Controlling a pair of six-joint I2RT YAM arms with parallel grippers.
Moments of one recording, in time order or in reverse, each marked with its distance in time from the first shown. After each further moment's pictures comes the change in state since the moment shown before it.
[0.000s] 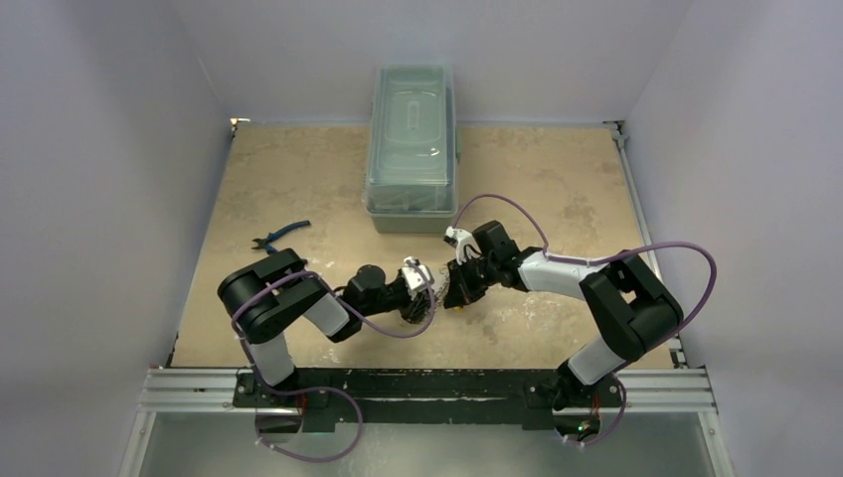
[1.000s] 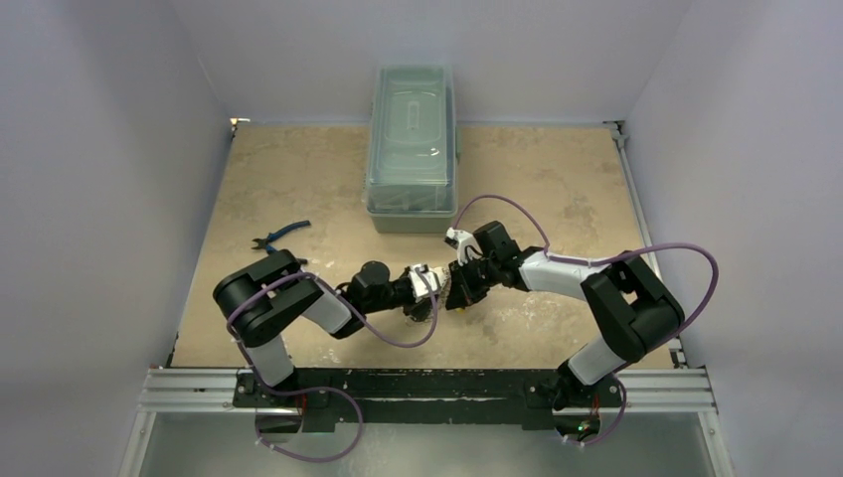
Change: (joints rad) left arm -0.004 -0.010 0.045 -0.055 0.011 0.179; right arm -0.004 -0.007 0.000 -0.031 -0.004 -0.015
